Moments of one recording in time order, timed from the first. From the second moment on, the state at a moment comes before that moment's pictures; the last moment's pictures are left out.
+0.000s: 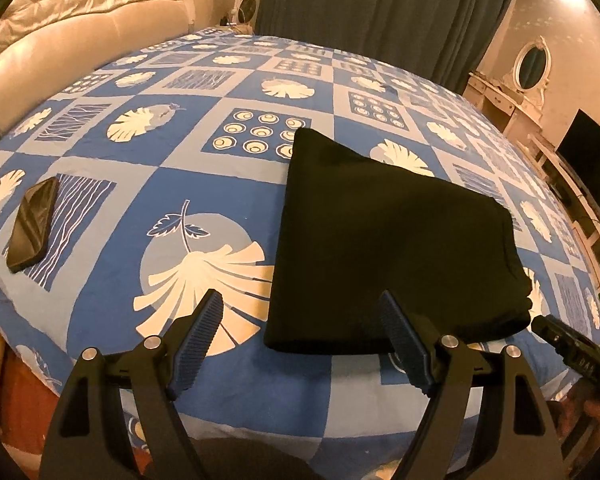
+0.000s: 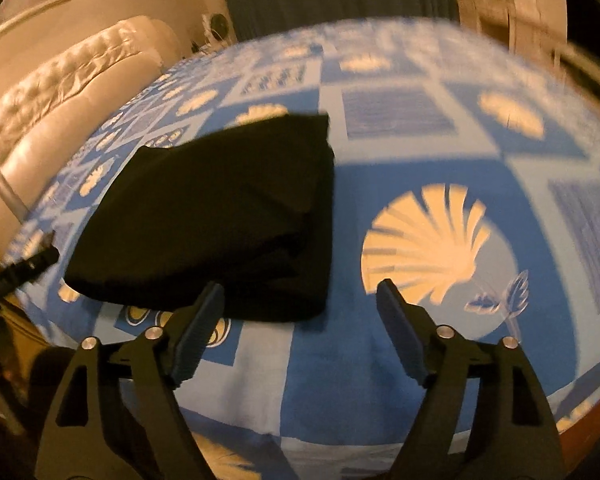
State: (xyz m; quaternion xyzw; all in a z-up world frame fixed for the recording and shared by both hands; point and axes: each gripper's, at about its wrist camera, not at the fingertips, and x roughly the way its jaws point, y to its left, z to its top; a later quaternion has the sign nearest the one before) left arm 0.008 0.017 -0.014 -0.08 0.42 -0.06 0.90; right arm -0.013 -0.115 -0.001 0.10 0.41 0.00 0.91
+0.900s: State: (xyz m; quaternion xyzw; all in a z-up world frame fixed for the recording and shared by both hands) left arm -0.018 -0.014 -0.011 -0.01 0.37 -0.03 0.93; right arm -0.024 -0.100 0.016 0.05 0.36 -0.02 0.93
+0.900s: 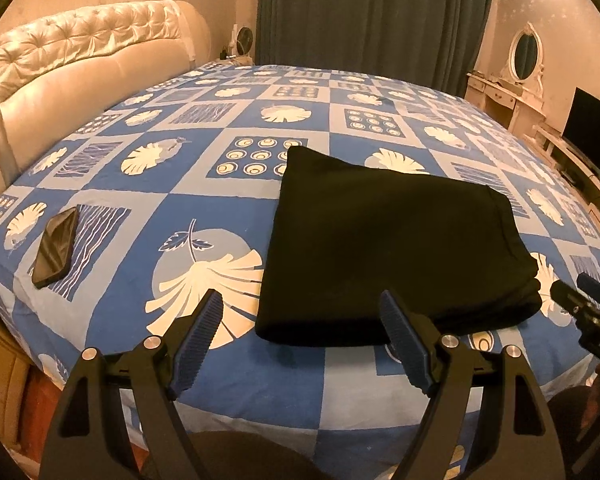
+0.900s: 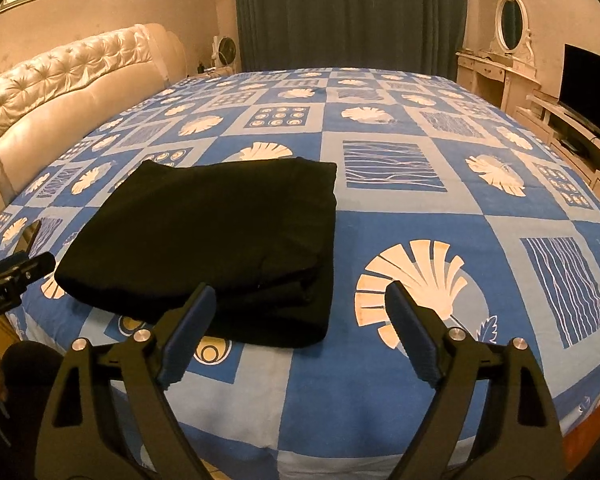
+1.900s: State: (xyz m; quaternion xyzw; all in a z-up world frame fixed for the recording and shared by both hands) left arm -0.016 -0.014 -0.005 -0.01 0.36 -0.02 0.93; right arm -0.026 -0.097 0.005 0.06 0.37 -0.02 0.93
